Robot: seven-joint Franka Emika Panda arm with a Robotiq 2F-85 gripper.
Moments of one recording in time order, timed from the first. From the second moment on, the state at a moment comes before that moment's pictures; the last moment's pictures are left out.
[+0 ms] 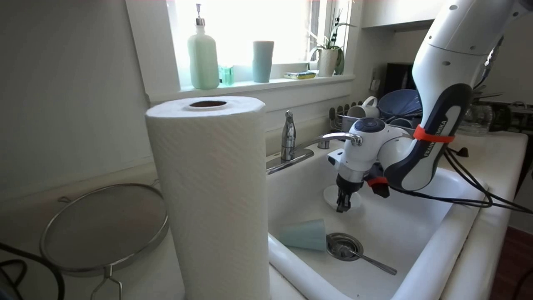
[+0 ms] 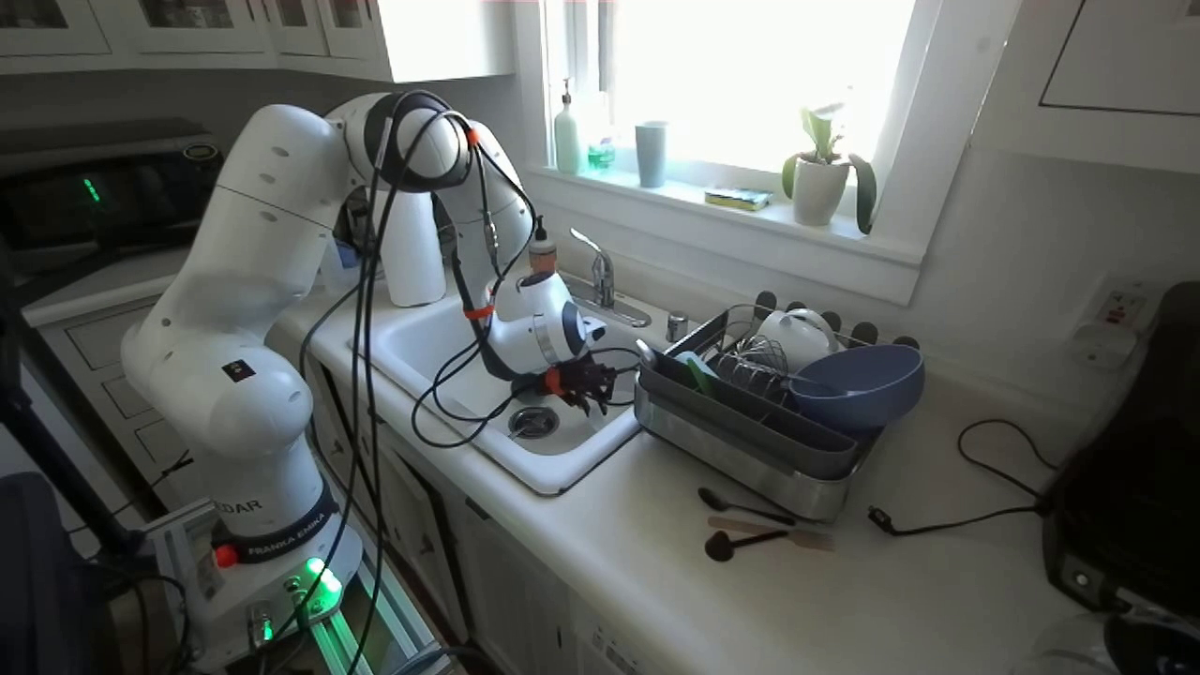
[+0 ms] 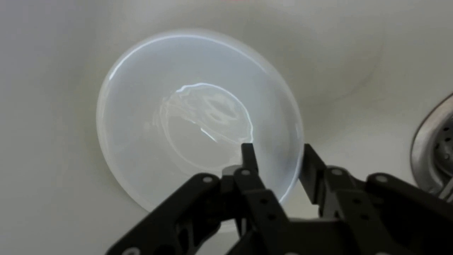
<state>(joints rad) 0.21 0.66 -0.23 -2.17 -0.87 3.07 0.21</state>
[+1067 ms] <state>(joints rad) 0.18 0.61 -0.17 -2.17 -0.71 2.93 0.21</state>
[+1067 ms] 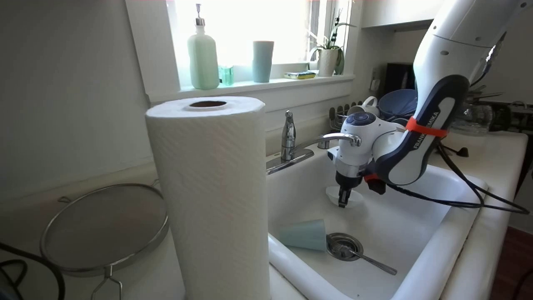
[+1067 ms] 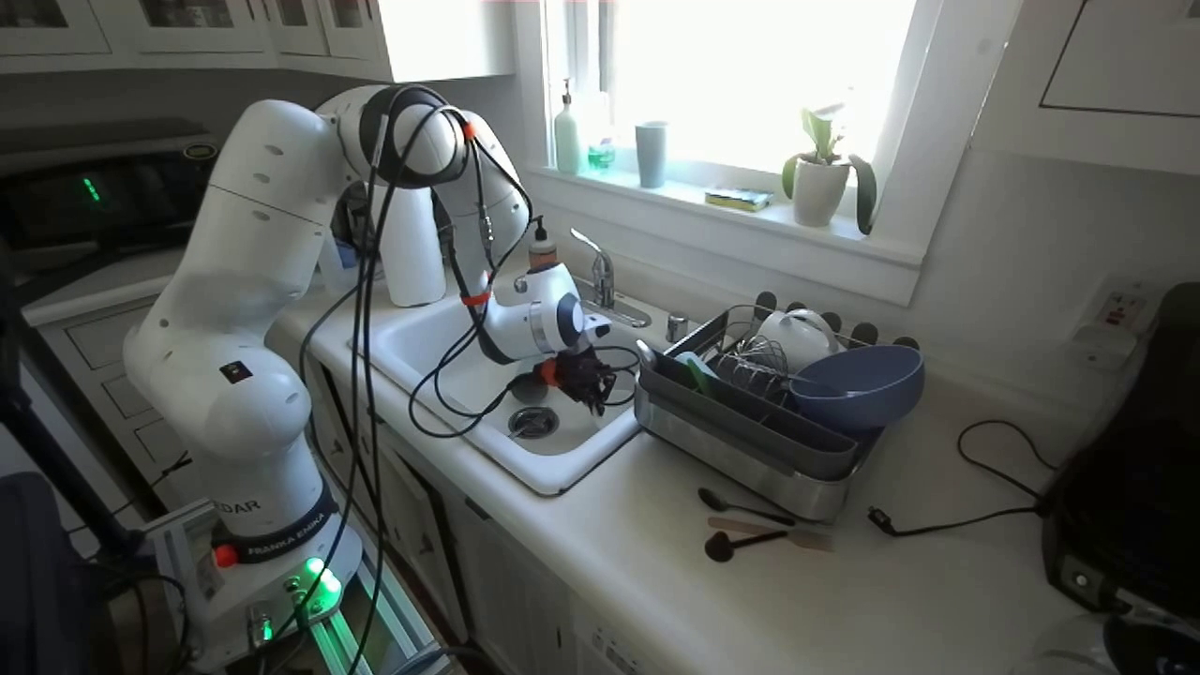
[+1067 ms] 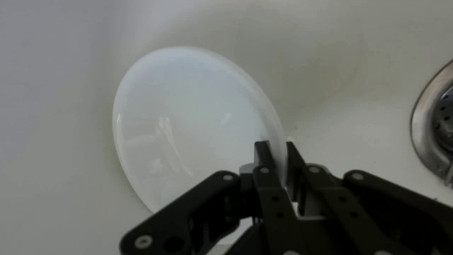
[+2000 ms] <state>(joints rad) -0.01 0.50 0.05 -2.22 -0.27 2.80 -0.12</state>
